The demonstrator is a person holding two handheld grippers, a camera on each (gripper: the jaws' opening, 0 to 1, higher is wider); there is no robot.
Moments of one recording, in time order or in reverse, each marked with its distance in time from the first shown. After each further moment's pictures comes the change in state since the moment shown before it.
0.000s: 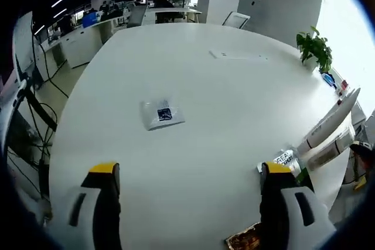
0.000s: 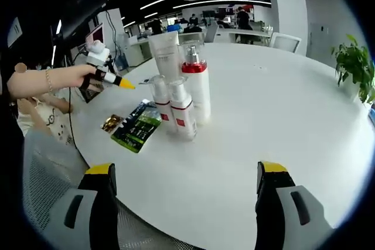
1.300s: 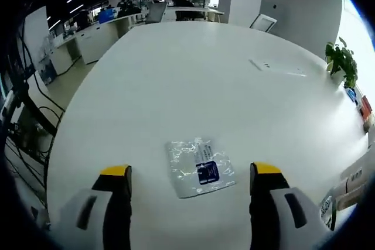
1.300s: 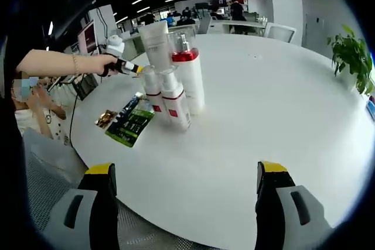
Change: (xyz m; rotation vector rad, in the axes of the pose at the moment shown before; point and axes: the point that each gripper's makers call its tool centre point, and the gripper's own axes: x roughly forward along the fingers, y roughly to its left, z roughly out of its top) left arm 0.076 0.054 0.054 -0.068 -0.010 0.135; right arm 0.003 -0.007 -0.014 0.040 0.063 -0.025
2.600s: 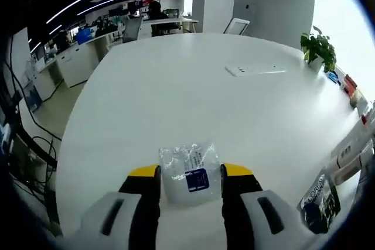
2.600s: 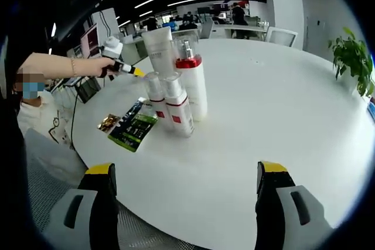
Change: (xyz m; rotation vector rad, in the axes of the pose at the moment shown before) left arm -0.023 -0.006 0.012 0.192 -0.086 -0.134; right arm 0.000 0.005 0.008 -0.009 -0.043 0.019
